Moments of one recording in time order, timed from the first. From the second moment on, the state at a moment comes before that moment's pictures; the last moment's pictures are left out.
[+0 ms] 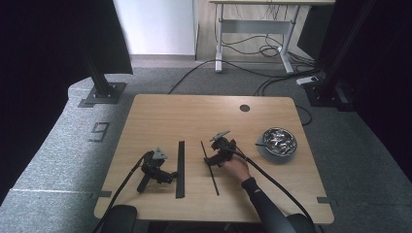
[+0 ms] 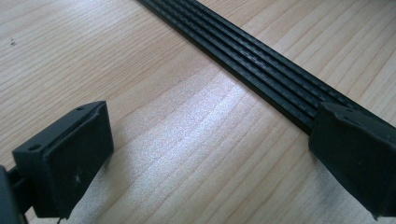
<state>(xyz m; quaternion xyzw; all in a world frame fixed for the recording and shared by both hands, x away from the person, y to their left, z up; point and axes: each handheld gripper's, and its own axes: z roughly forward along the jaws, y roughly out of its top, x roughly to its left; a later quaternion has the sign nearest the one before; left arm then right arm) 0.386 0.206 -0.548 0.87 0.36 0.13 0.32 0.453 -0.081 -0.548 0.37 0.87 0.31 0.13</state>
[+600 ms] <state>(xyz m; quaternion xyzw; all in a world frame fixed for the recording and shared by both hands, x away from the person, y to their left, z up) 0.386 0.206 -0.548 0.87 0.36 0.13 0.32 0.444 -0.120 -0.548 0.40 0.86 0.30 0.13</state>
